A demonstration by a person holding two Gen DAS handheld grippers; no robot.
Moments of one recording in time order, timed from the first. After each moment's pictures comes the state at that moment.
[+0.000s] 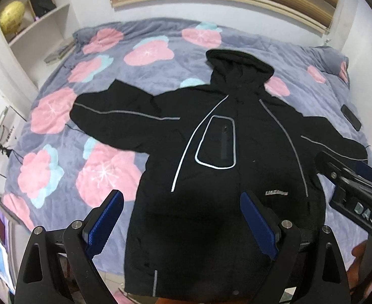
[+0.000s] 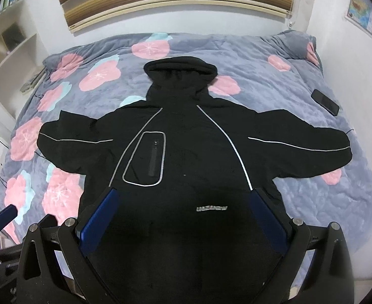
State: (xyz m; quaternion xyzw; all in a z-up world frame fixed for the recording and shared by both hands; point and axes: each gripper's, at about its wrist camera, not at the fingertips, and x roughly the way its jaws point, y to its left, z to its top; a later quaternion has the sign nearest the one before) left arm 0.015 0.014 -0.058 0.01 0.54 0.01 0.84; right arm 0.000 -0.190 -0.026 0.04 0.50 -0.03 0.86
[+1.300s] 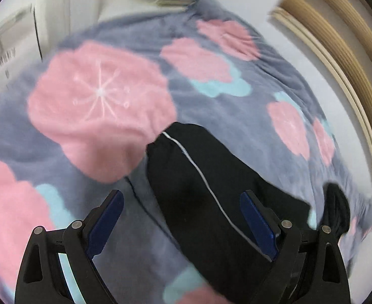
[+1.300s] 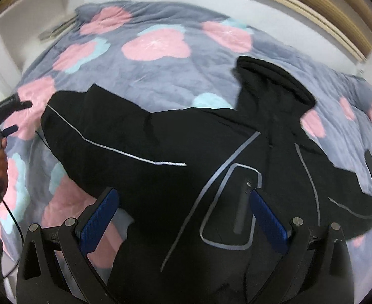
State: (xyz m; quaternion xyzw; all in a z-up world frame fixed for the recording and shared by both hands) left arm 0.275 0.466 -0.238 -0.29 0.47 0.14 0.82; right arm 0.177 0.027 -0.129 -0.07 0.54 0.06 0.84
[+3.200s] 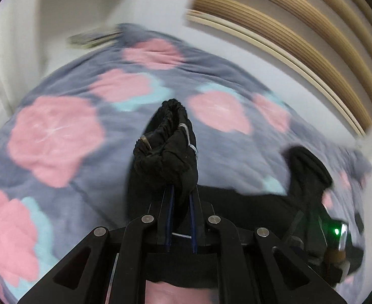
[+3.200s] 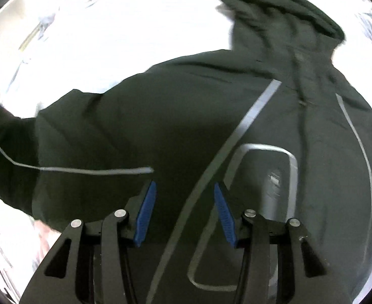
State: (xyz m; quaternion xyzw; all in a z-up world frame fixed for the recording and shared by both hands) left arm 0.231 0.292 -0.142 -0.16 0.42 0.01 0.90; right arm 0.264 -0.057 -0.247 0.06 0.61 0.05 0.79
